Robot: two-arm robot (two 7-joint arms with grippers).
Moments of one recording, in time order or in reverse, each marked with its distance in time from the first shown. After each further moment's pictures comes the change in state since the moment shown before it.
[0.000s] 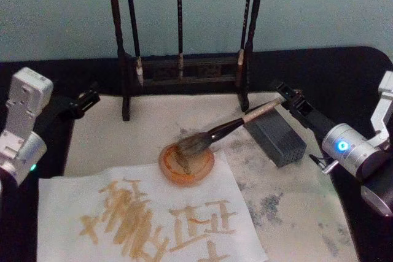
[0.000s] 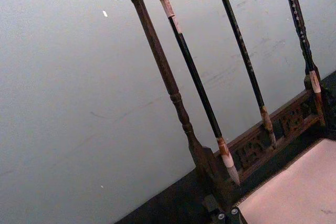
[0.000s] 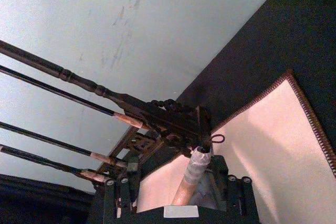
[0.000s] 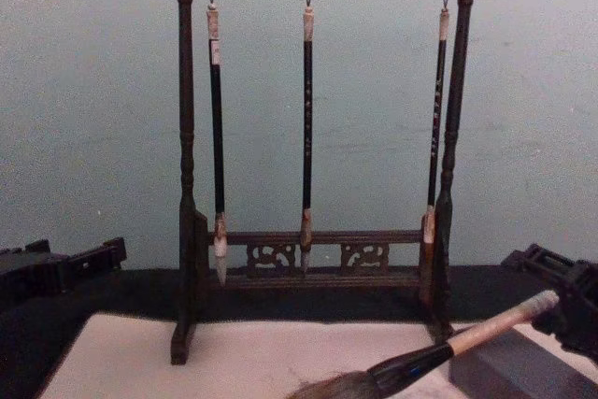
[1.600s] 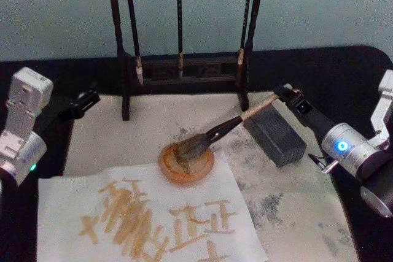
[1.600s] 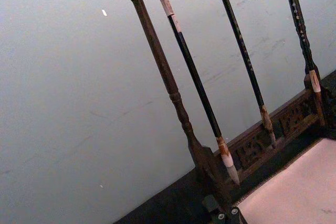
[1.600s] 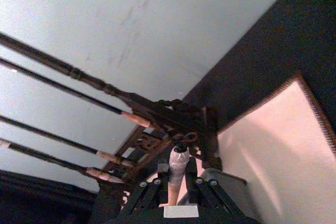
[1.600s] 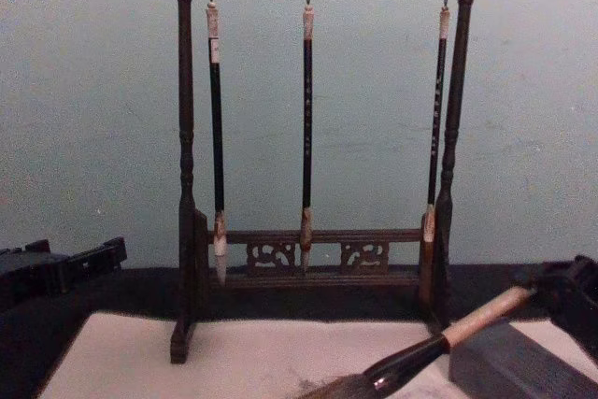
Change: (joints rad) left arm 0.000 0.000 0.000 0.000 0.000 0.000 0.000; right arm -0.006 0.003 -0.001 -0.014 -0.009 -0.010 0.016
